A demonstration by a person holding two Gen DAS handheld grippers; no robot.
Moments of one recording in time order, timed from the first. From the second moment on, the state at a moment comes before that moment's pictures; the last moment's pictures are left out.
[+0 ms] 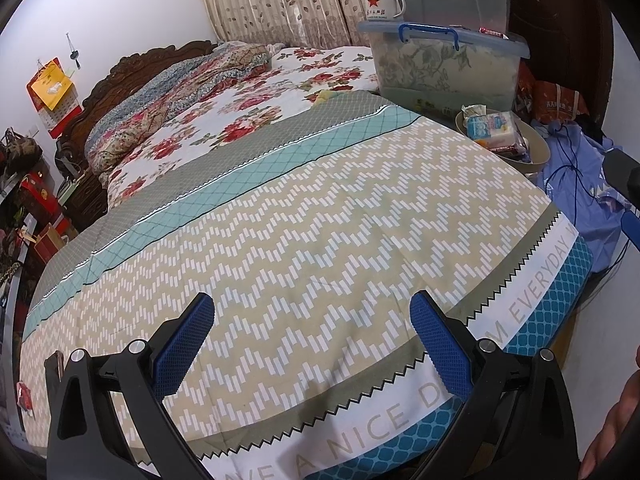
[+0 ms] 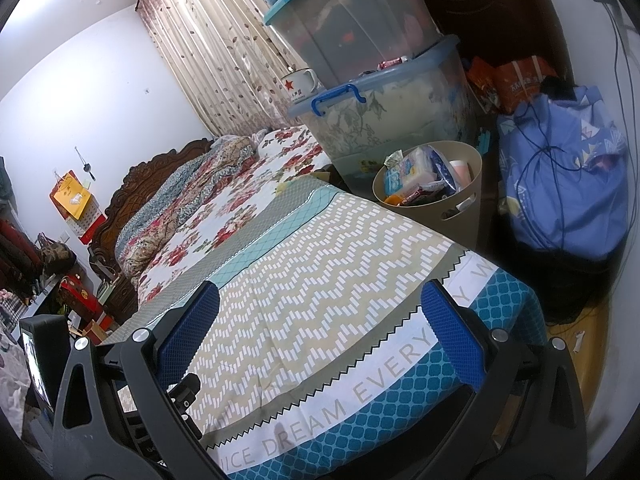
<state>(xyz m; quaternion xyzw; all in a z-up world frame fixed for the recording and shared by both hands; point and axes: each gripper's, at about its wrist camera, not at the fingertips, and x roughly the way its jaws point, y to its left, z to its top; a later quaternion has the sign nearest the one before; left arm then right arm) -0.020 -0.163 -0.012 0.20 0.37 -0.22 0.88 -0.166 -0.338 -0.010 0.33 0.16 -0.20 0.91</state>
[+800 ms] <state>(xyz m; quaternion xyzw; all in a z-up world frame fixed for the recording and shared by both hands) -0.020 -0.161 -0.014 0.21 0.37 -0.23 0.88 -0.166 -0.338 -0.010 0.33 0.16 -0.20 0.91</state>
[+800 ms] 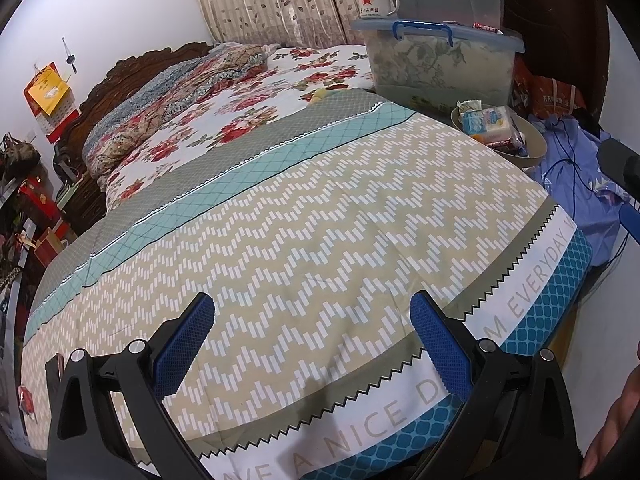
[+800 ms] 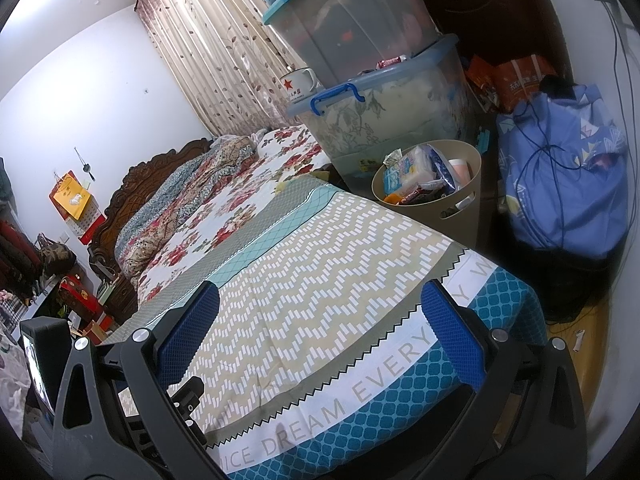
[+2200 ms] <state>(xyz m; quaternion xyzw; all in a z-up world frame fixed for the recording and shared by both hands) -0.027 -0.174 -0.012 0.22 0.36 -0.23 0.88 -0.165 -0.338 -0.009 0.33 0.16 -0.19 0.91</state>
